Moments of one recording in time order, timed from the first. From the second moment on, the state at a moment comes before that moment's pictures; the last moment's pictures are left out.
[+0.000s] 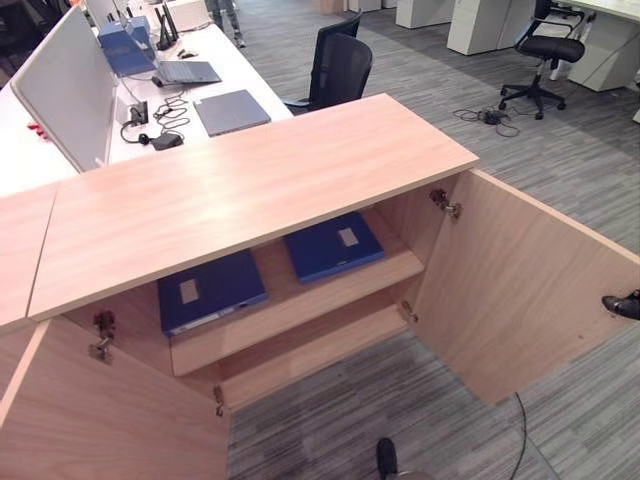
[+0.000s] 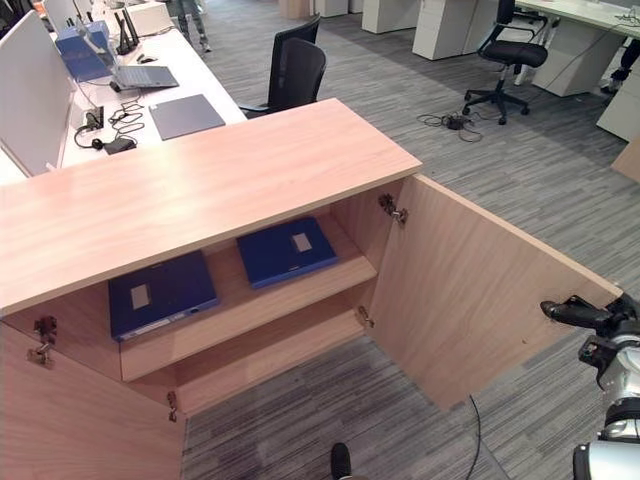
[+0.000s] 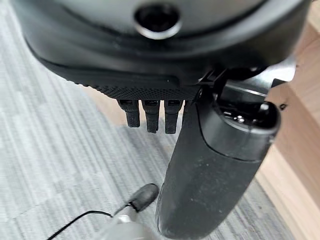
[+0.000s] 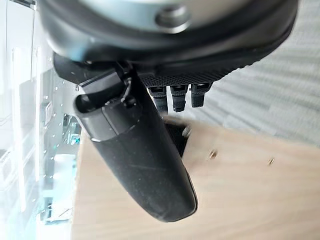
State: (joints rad) left arm 0.02 0.29 -0.12 1.36 -0.11 -0.01 -0.02; right arm -0.45 -0.98 -0.04 1.13 0.72 0.01 0.07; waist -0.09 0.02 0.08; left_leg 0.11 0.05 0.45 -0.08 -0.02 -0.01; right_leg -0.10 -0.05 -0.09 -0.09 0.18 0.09
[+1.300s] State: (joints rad) left arm 0.01 0.25 -0.15 1.20 -0.04 -0.09 -0.06; right arm 0.03 -0.38 0.56 0.34 1.02 0.09 0.44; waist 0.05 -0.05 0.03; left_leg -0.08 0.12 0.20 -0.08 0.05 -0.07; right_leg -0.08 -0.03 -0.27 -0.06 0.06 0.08
